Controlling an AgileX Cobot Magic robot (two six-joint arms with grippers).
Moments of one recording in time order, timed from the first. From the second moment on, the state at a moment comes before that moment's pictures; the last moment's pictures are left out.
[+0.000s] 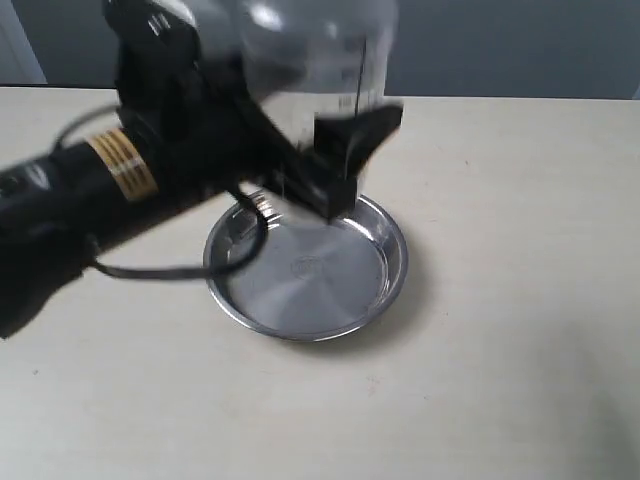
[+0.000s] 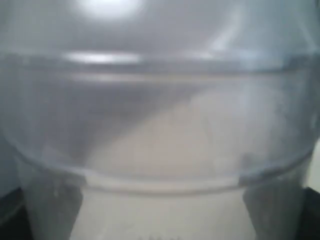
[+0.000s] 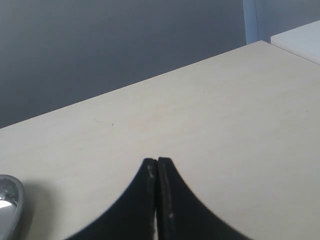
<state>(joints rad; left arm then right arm) -0.71 1.33 -0.66 -0.03 -0.60 -0.01 -0.19 0.00 0.00 0.24 0.31 0.06</state>
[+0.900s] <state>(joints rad) -0.77 1.40 -0.68 -0.08 -0.43 0.07 -0.19 0.00 0.00 0.24 0.31 0.06</state>
